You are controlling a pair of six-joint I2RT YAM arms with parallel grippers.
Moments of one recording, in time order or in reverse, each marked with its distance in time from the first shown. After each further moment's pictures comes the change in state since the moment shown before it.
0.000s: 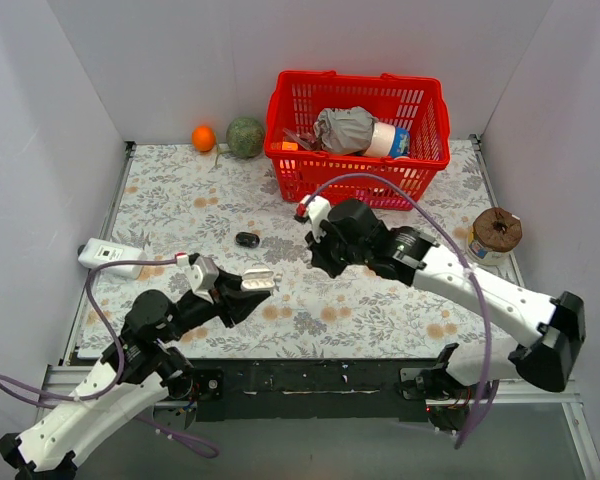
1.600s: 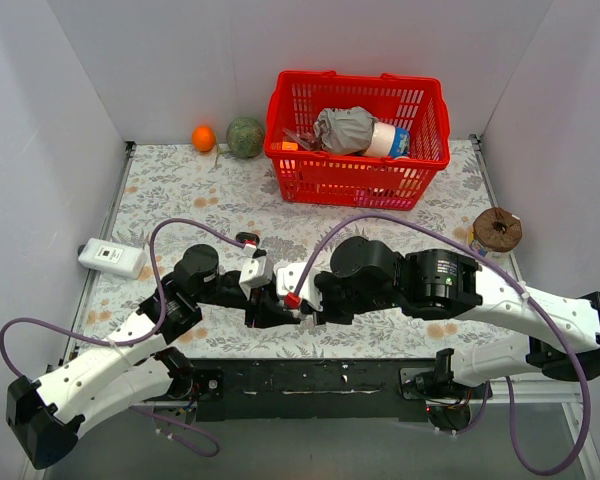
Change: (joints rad) left arm 0.008 0.513 0.175 0.078 0.653 0.204; right arm 0.453 -0.120 0.325 -0.413 -0.005 -0.363
